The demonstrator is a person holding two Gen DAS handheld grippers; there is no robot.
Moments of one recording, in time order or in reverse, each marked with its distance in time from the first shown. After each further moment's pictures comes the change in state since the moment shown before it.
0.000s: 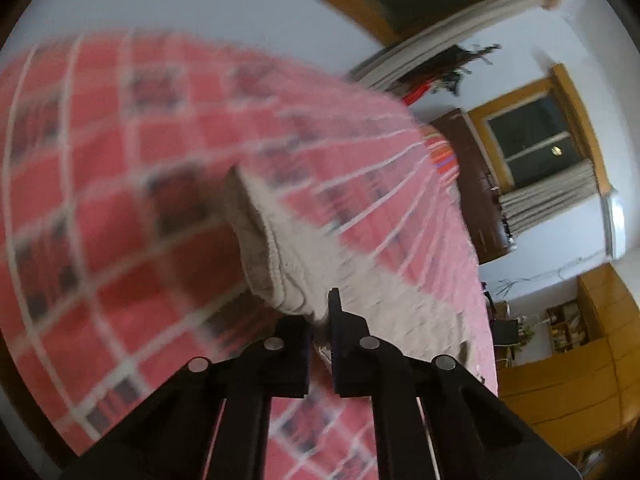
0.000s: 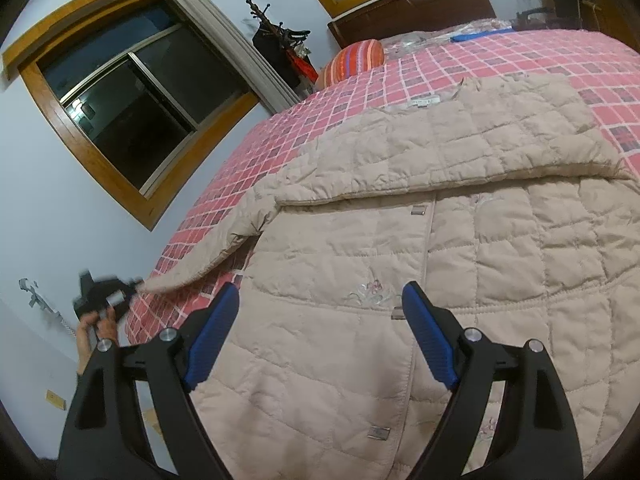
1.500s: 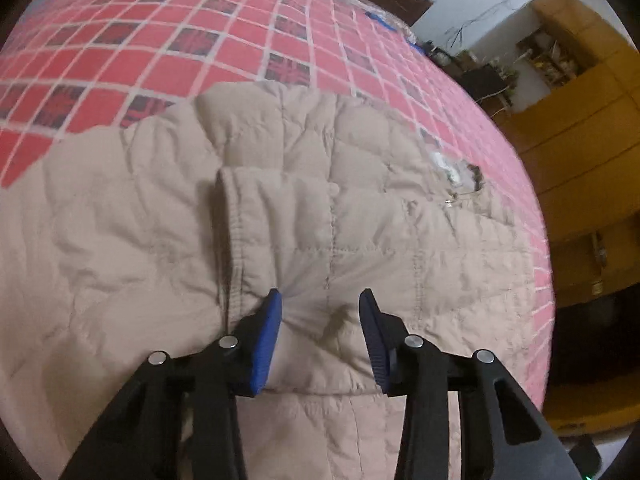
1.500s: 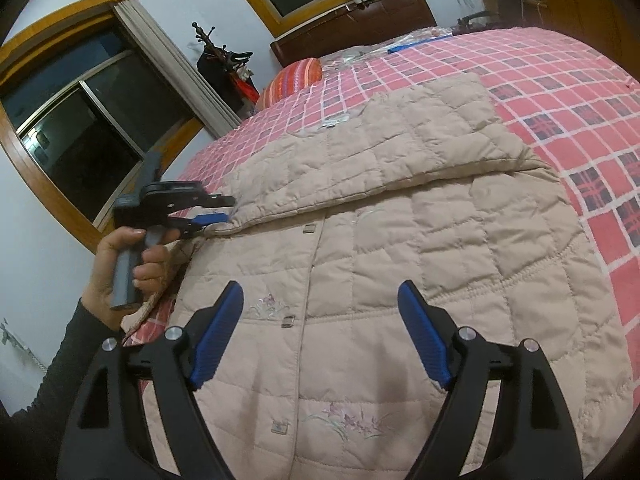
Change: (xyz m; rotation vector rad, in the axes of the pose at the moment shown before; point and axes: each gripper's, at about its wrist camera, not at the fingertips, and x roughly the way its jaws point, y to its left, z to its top) left arm 0.264 -0.290 -0.195 0.642 0.636 -0.043; right arm -0.028 -0.060 -0.002 0.093 -0.065 -0.184
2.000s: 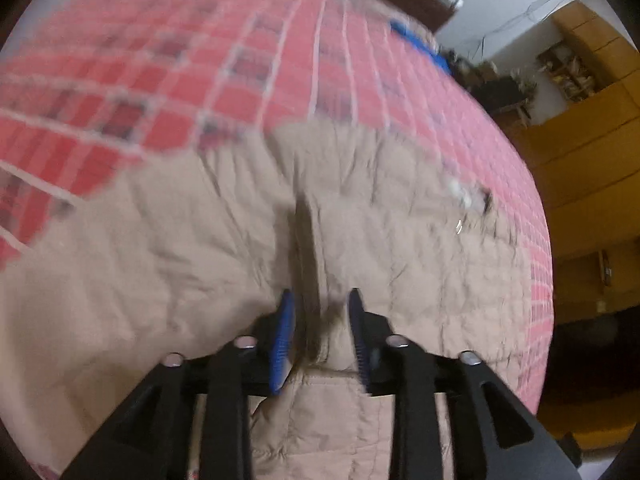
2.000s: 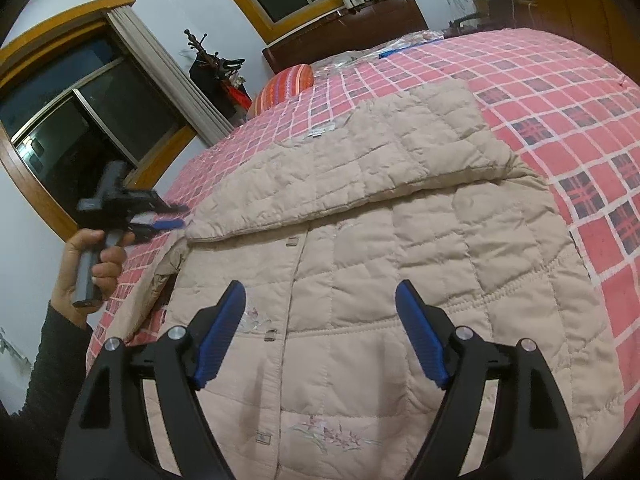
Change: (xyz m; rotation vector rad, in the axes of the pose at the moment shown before) left arm -0.059 0.004 0.029 -0.031 -0.096 0.061; right arm 0.000 -0.011 0.008 0.018 -0.024 -0.016
